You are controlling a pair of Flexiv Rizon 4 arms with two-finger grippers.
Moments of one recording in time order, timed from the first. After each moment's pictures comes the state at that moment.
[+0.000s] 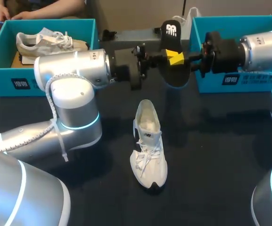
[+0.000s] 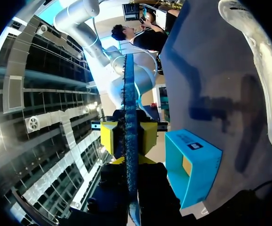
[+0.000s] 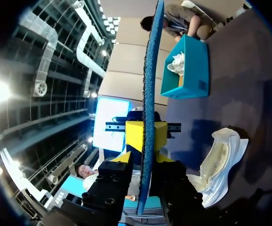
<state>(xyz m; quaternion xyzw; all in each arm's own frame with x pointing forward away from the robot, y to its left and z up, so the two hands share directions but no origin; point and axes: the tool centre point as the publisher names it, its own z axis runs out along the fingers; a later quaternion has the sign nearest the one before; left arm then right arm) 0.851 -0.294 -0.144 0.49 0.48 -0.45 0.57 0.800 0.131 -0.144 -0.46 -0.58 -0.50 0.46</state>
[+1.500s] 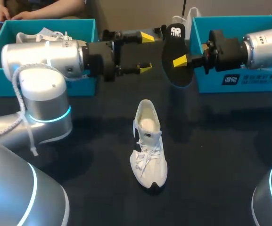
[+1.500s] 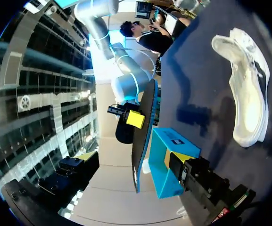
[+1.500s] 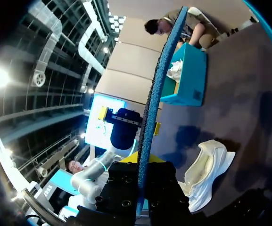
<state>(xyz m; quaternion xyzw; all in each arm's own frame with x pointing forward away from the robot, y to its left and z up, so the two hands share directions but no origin) 0.866 -0.216 -0.141 0.45 0.57 -0.47 0.50 0.818 0.117 -0.159 -0.44 -0.62 -0.51 0.40</state>
